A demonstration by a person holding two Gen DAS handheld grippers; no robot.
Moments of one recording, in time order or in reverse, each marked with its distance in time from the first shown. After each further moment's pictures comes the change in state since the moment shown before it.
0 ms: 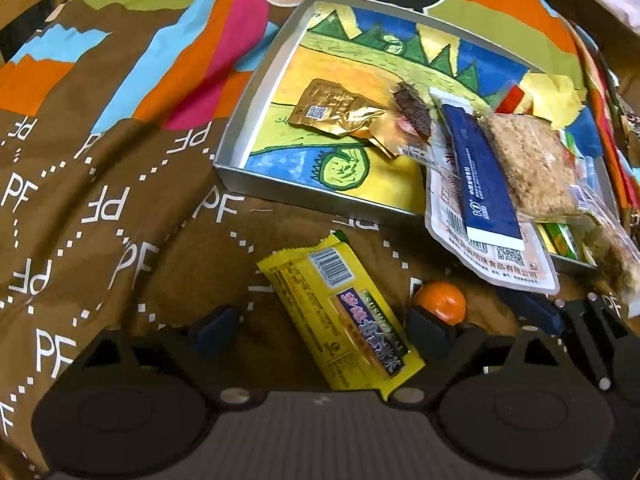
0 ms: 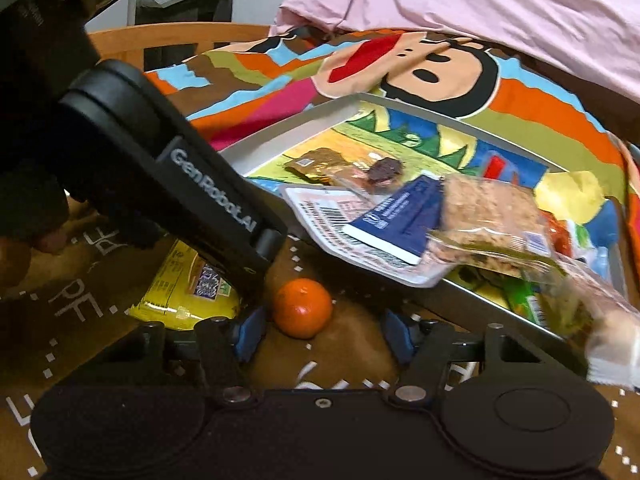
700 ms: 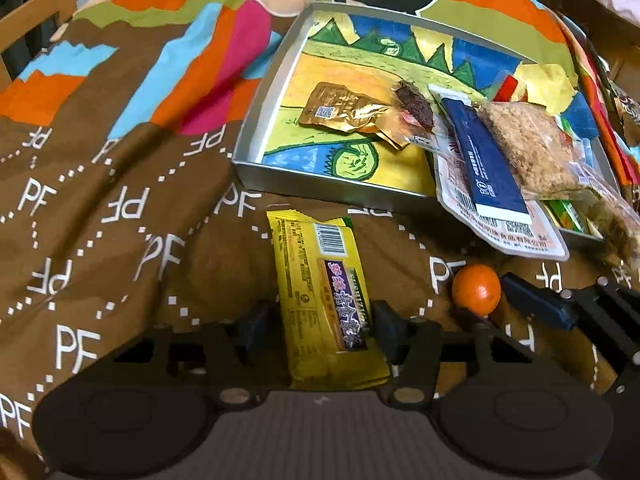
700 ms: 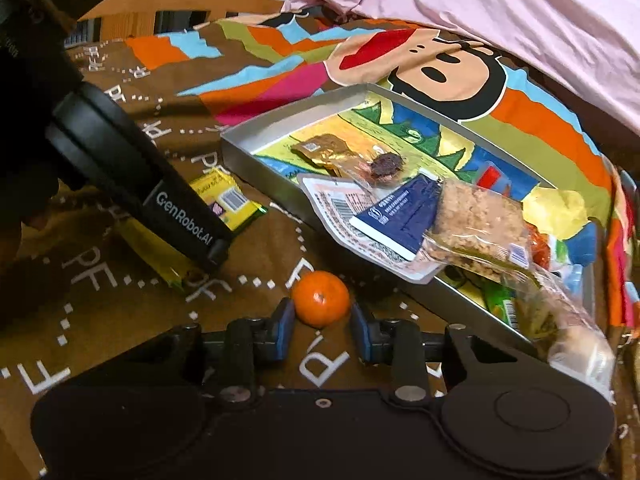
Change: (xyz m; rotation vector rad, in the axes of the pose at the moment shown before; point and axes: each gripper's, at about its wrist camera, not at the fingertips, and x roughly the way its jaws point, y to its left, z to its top) left arm -0.009 0.007 -0.019 0.077 -0.061 0.026; right arm -0.018 0.018 0.006 -0.114 0.086 -0.081
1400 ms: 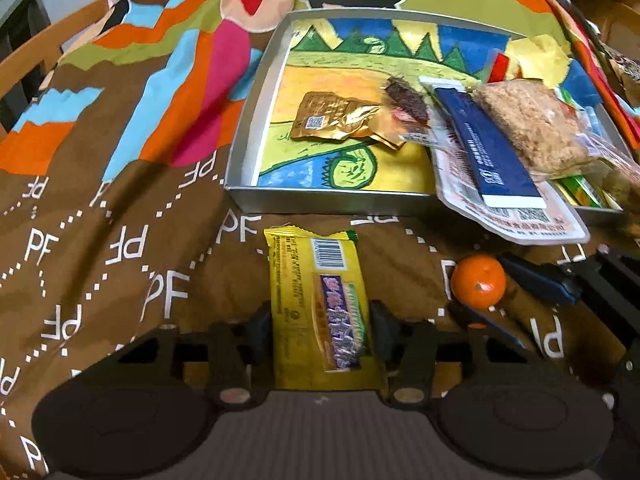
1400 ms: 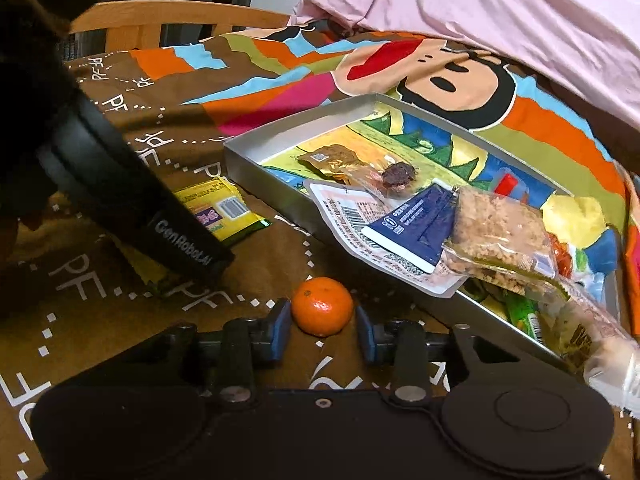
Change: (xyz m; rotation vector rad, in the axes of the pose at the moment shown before) left arm 0.005 -0.012 0.003 0.127 -0.031 0.076; right arm 0.017 -0.001 -0.002 0.004 -0.071 0.033
